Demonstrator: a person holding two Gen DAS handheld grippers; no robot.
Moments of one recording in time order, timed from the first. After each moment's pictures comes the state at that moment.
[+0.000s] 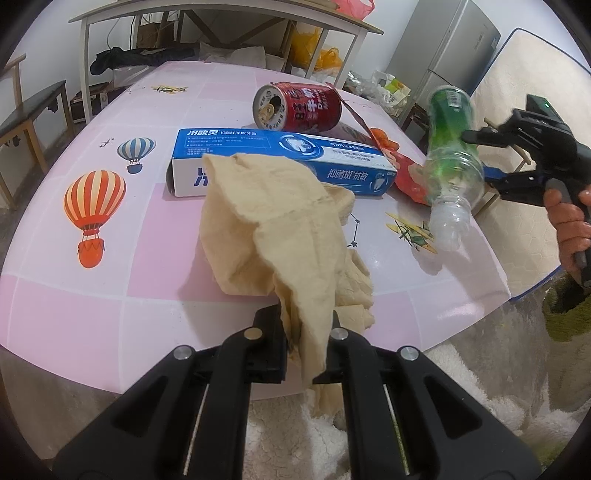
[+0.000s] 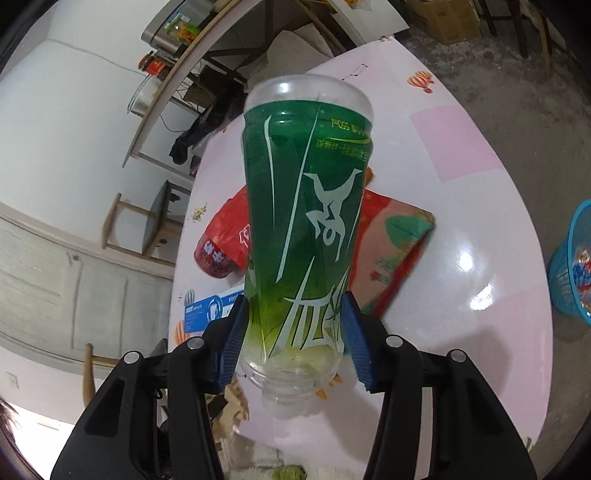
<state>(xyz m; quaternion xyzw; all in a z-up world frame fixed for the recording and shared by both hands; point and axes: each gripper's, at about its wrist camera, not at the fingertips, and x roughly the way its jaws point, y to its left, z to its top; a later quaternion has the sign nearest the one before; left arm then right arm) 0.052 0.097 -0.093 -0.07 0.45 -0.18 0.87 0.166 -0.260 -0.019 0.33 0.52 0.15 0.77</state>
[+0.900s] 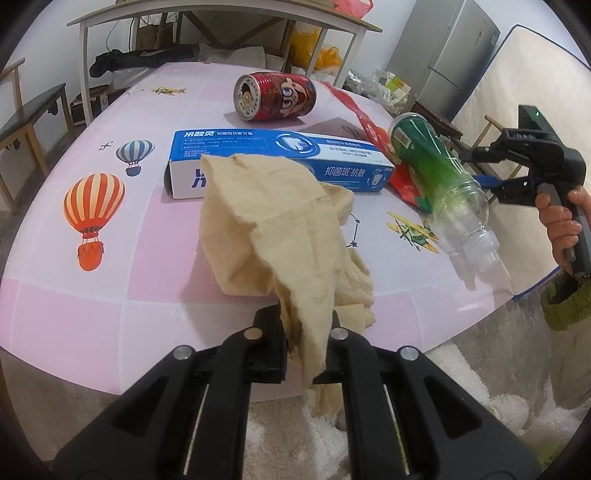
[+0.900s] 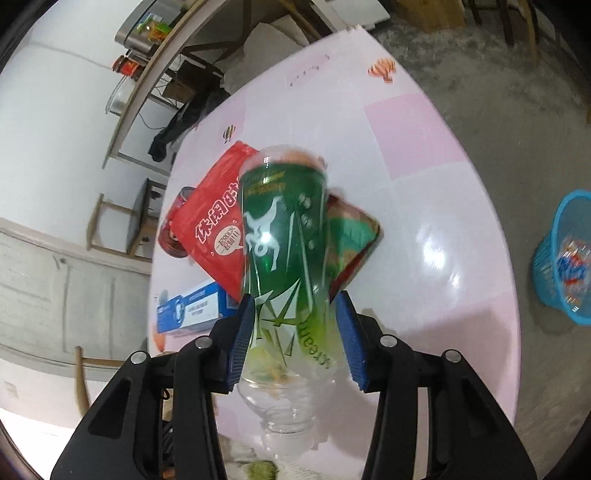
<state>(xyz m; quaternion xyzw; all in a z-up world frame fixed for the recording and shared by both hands) 0.049 0.089 -0.090 -0.07 0.45 -0.18 0.87 0.177 -0.281 -0.032 0.29 0.54 0.10 0.78</state>
